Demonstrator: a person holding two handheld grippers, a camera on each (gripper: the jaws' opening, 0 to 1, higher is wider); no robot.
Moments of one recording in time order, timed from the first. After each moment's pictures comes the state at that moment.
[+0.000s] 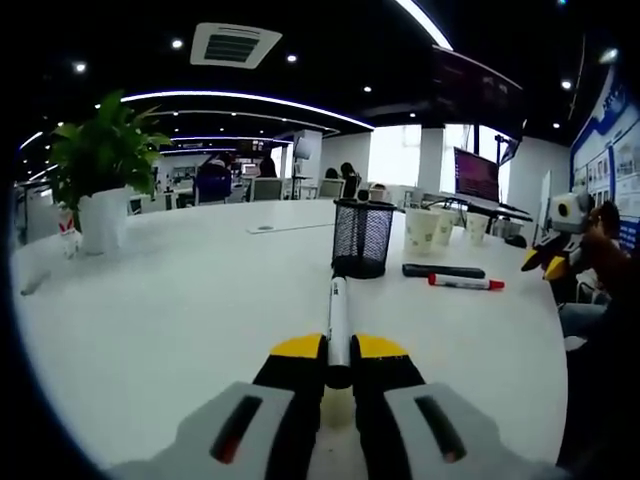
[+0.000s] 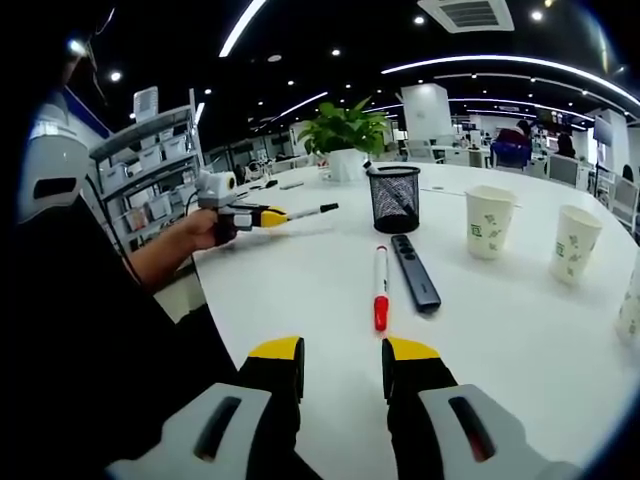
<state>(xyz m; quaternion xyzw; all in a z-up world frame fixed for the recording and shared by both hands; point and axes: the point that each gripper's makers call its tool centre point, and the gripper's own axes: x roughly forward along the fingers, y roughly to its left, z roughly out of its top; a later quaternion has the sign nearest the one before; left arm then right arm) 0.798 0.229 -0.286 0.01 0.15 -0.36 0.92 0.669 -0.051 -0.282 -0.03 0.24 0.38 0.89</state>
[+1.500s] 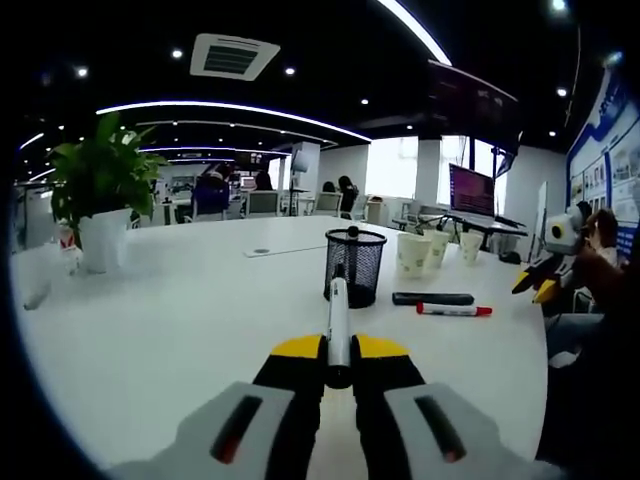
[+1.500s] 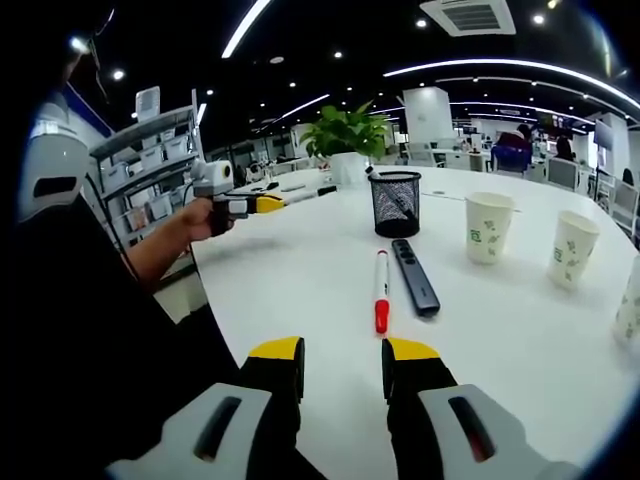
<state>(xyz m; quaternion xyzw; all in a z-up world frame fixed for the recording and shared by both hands) 0.795 0.223 -0.249 0.00 0.12 -0.37 0.92 0.667 -0.052 -0.278 -0.03 0.23 0.38 0.89</state>
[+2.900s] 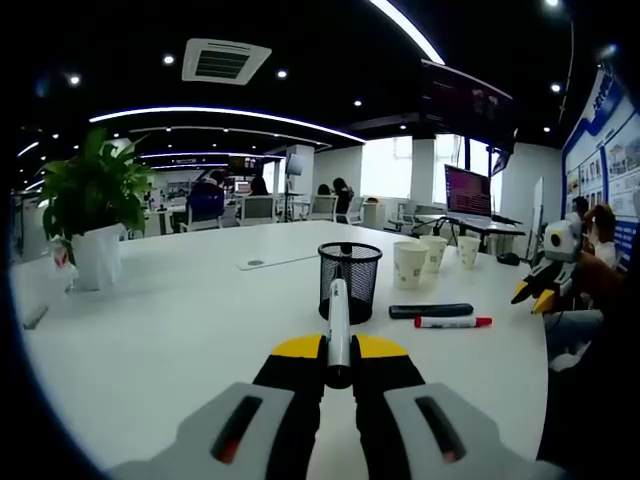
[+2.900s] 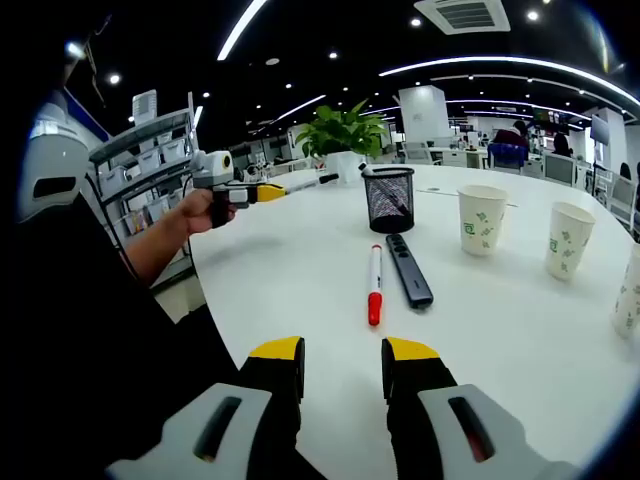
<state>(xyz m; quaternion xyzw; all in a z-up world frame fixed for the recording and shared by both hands) 0.805 0.209 -0.231 0.02 0.11 -0.38 0.92 0.668 -0.060 -0.282 -0.02 0.23 0.38 0.90</state>
